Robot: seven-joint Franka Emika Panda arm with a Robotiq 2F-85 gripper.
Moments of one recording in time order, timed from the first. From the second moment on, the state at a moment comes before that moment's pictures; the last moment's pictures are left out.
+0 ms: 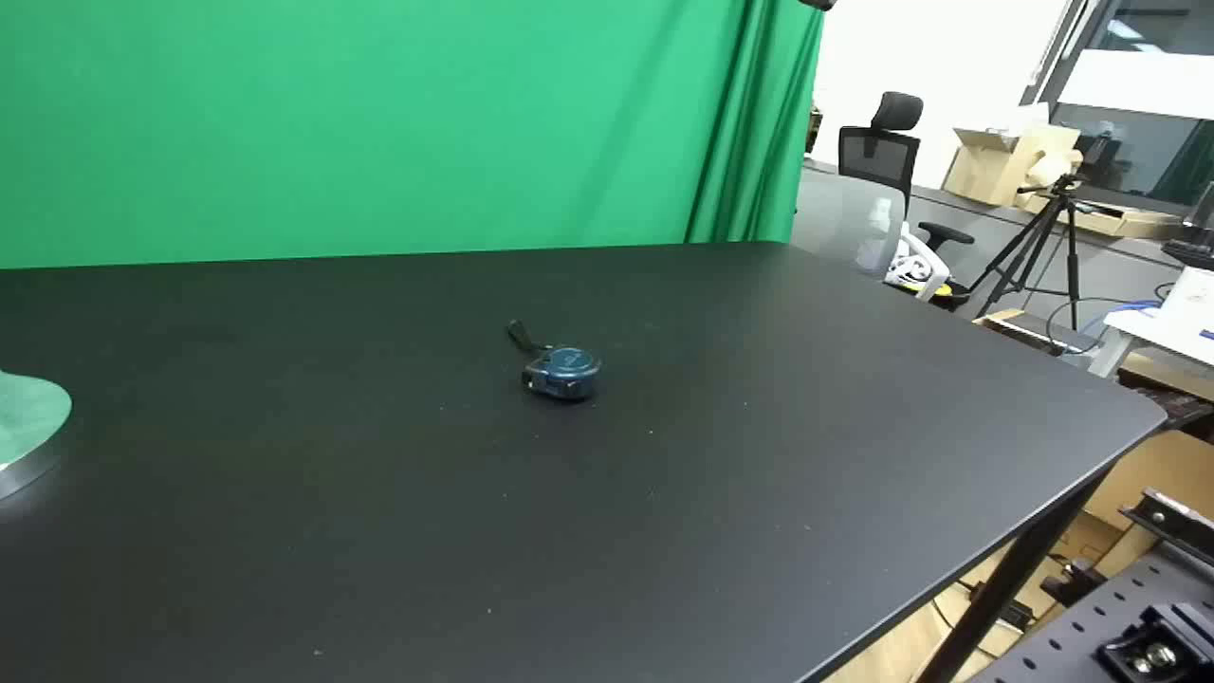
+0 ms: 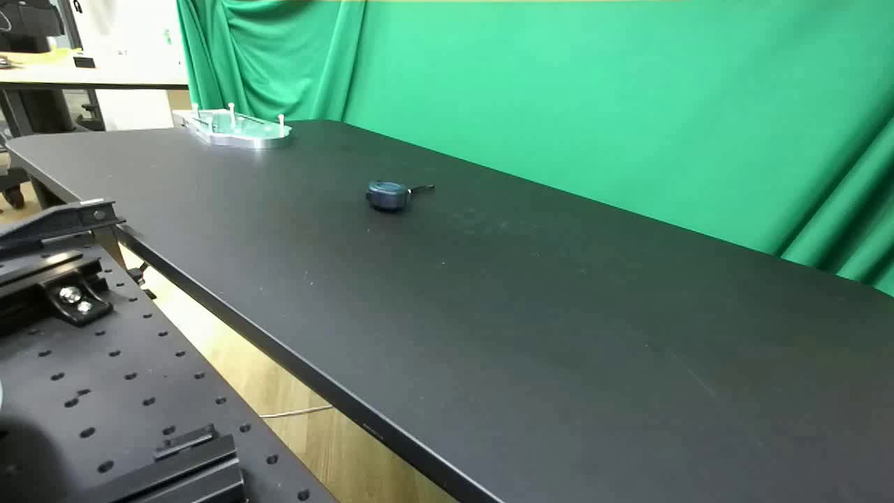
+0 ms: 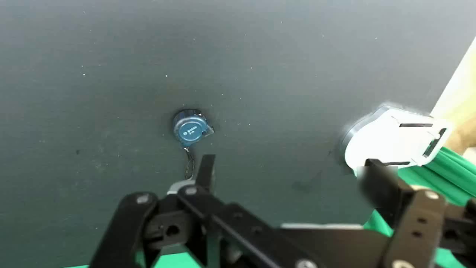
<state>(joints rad) 0.23 -0.85 0.01 -2.82 0.29 2.23 -0.10</state>
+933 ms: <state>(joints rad) 0.23 -0.84 0.01 -2.82 0.29 2.23 -0.10</state>
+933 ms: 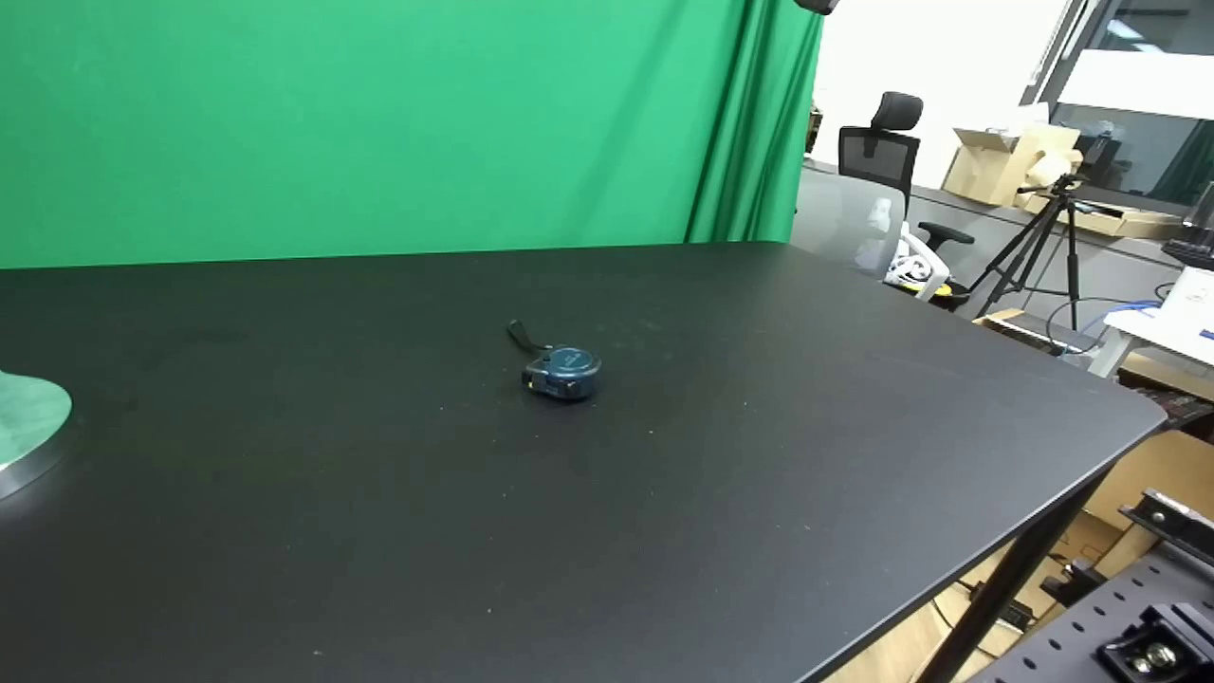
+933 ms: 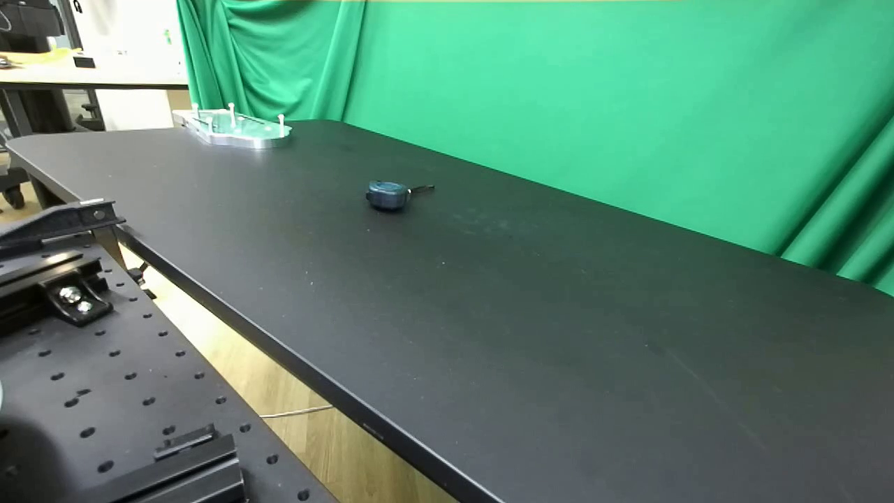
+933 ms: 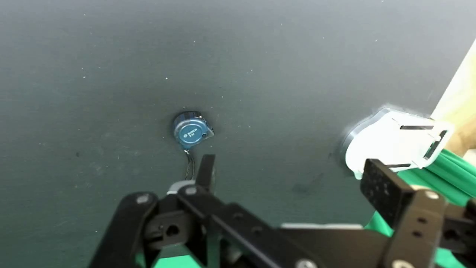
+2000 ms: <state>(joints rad) 0.18 -0.13 0.01 -2.55 0.07 2.38 -0.41</state>
